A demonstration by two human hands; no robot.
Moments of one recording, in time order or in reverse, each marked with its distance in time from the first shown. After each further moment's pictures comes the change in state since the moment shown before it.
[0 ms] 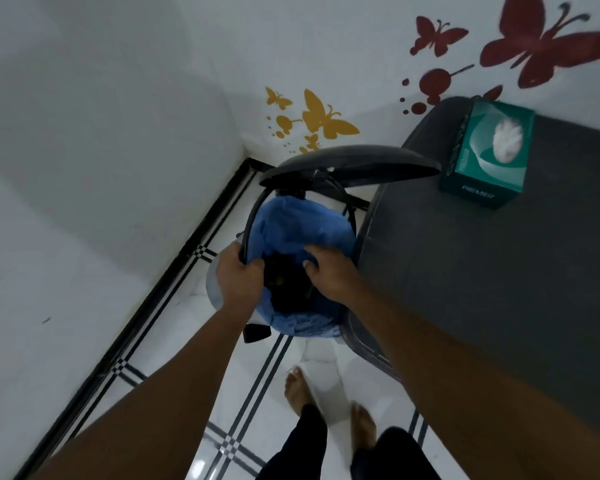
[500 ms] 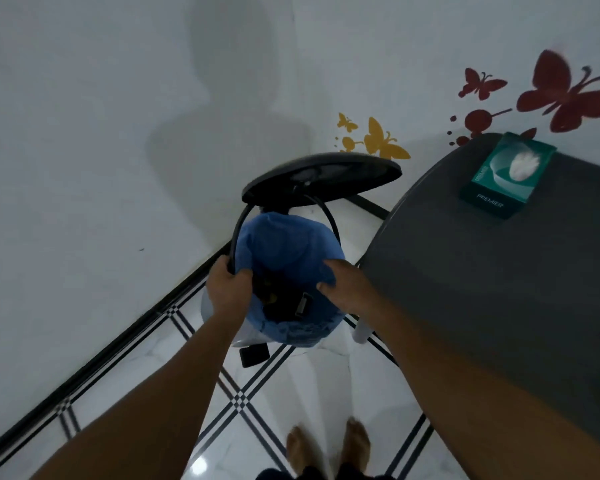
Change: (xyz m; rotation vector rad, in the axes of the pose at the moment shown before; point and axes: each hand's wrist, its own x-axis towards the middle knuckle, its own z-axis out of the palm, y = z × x) left_hand -0.196 -0.013 -0.115 -0.090 0.344 -0.066; right_hand -0.166 -0.046 -0.006 -0.043 -0.237 -0.096
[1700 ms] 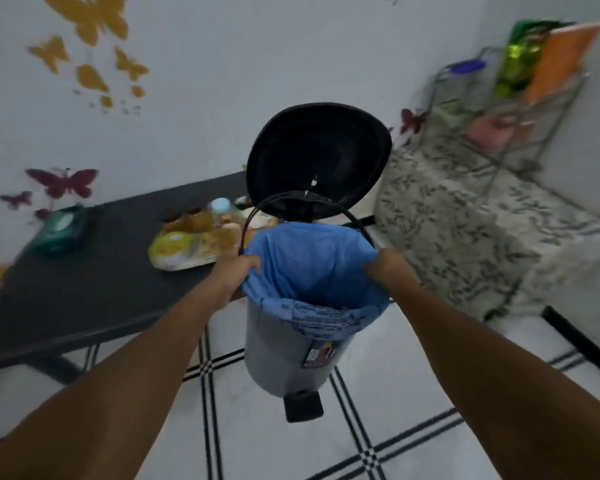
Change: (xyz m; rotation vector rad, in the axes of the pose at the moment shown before) left_hand -0.807 0.162 0.100 0.114 -1.421 0.356; right_hand -0.985 0.270 -0.025 0.301 0.969 1.145
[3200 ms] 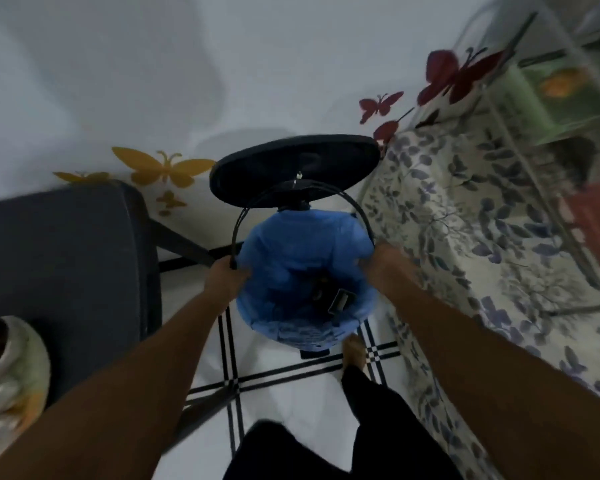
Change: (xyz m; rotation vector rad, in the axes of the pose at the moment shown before) left_hand 0.709 0.088 0.390 0.224 0.141 -0.436; right_hand 0.837 0.101 -0.083 -0.178 -0.242 0.047
